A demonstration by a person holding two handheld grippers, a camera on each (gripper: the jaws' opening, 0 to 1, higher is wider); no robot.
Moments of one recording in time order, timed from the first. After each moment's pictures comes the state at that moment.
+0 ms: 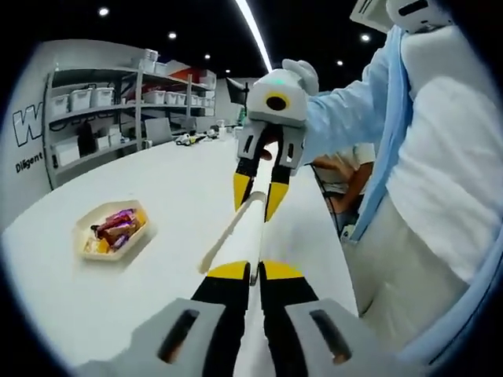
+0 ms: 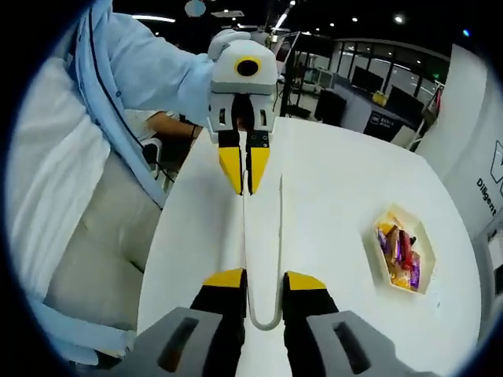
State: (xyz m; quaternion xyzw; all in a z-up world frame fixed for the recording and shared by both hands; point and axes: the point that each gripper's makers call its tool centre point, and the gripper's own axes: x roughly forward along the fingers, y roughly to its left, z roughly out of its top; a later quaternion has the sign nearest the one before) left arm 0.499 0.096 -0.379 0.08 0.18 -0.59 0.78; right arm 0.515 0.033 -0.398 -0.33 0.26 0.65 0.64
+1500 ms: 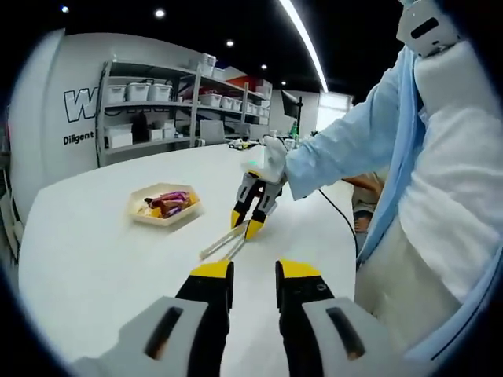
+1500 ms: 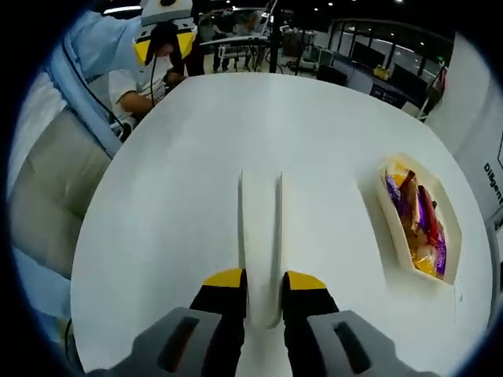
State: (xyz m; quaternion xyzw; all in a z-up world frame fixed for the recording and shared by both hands) left arm 0.481 0.171 -0.372 0.04 0.19 -0.48 0.86; right arm 0.593 0.035 -0.503 -0.36 0.30 0.63 0.62
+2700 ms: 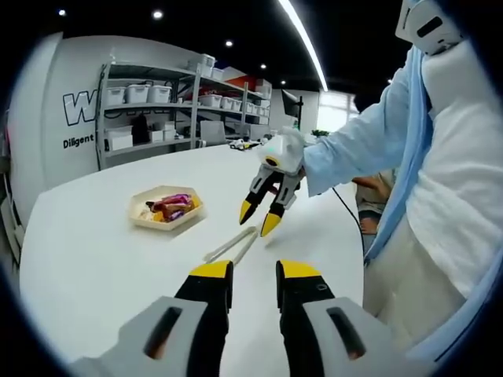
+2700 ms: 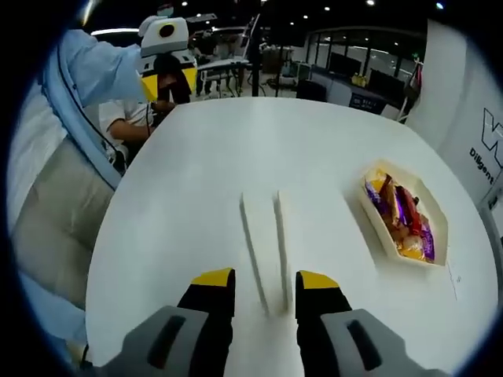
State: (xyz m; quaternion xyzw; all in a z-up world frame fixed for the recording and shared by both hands) left arm 0.496 0.167 -0.374 0.04 0.18 -0.48 0.86; right arm 0.582 0.031 -0.473 -0.30 0.29 0.62 0.67
